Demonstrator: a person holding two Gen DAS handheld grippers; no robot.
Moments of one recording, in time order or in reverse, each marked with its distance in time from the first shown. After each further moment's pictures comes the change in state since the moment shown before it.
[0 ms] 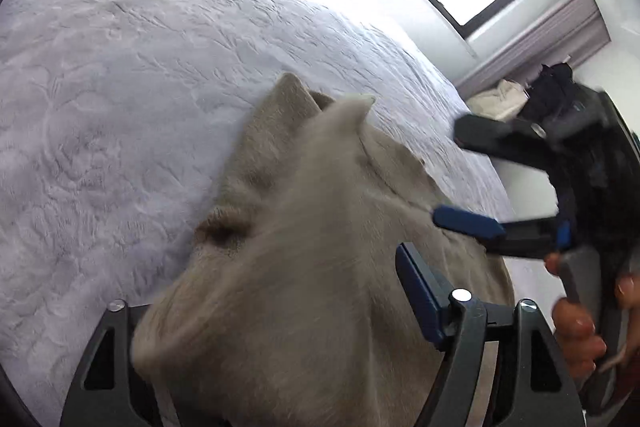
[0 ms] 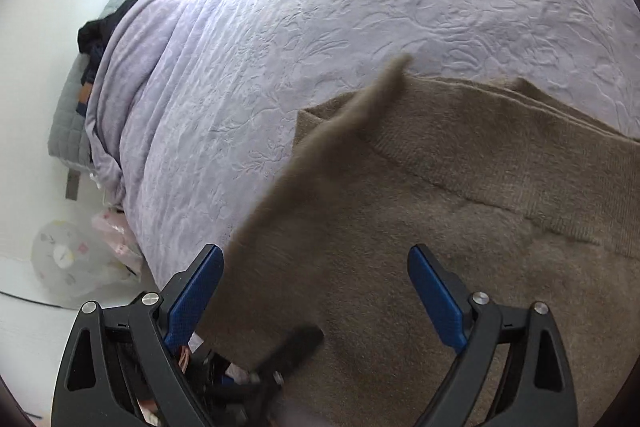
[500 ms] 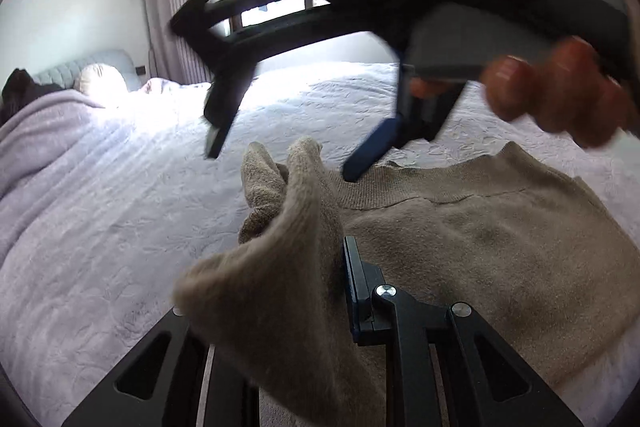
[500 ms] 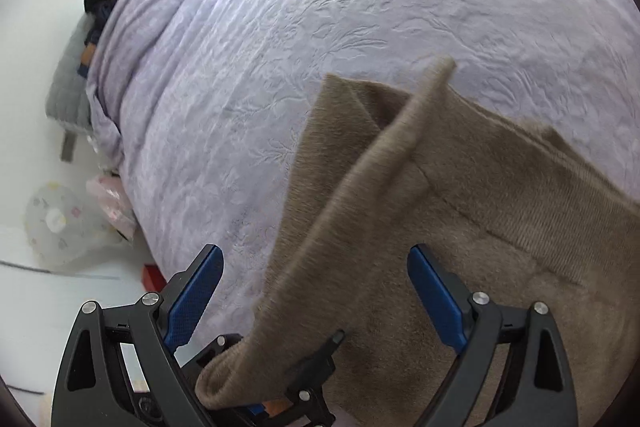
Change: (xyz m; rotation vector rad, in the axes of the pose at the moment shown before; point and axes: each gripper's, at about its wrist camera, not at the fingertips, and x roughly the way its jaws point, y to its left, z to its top) left arm -0.010 -0.097 -0.051 0.713 -0.285 0.265; right arm 0.015 0.055 0.027 -0.177 0.157 -0.095
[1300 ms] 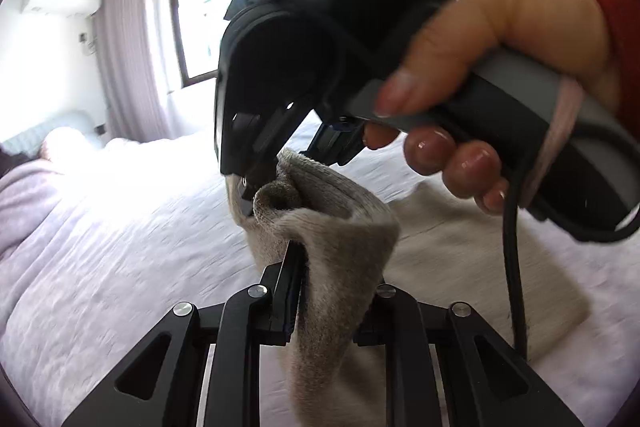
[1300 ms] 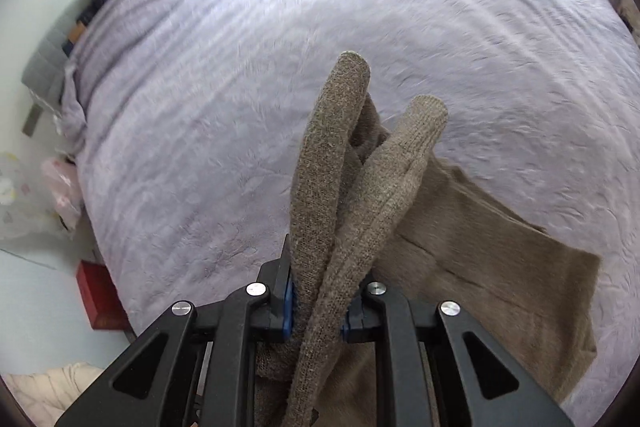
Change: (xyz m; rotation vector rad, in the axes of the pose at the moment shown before) left arm -0.077 -0.073 0.039 0.154 -0.126 -0.145; right arm -0.106 -0.032 -0.061 -0.055 -0.247 -0.157
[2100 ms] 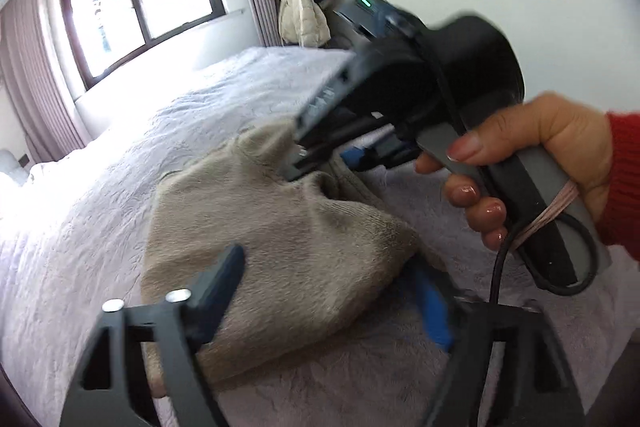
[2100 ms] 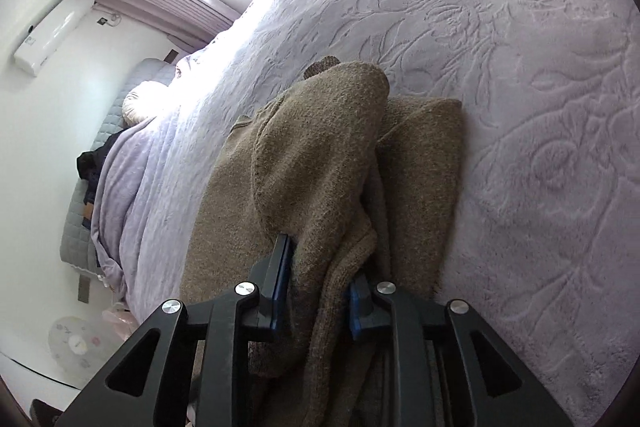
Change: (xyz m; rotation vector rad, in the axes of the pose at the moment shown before) left arm 0.002 -0.130 -0.035 0.183 0.181 -0.247; right arm -0.051 -0.224 -0.205 0.543 -0.290 0.141
